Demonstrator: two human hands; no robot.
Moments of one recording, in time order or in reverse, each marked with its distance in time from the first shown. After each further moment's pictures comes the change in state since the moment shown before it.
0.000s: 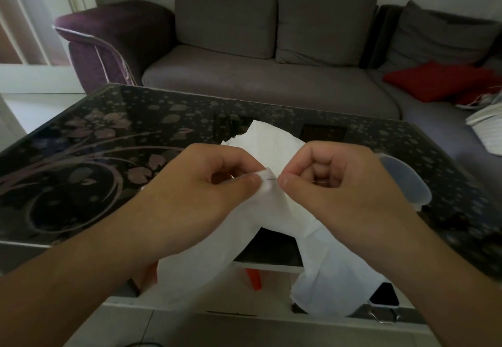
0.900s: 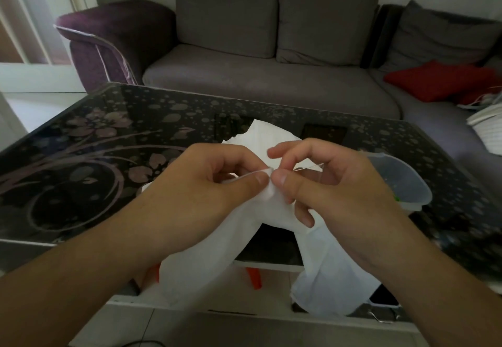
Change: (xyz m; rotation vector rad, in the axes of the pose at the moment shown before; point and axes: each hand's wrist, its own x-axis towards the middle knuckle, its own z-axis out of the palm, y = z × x) left_hand -0.001 0.004 0.001 -0.070 -0.005 0.015; right_hand -0.001 0.001 0.005 0.269 -0.031 0.111
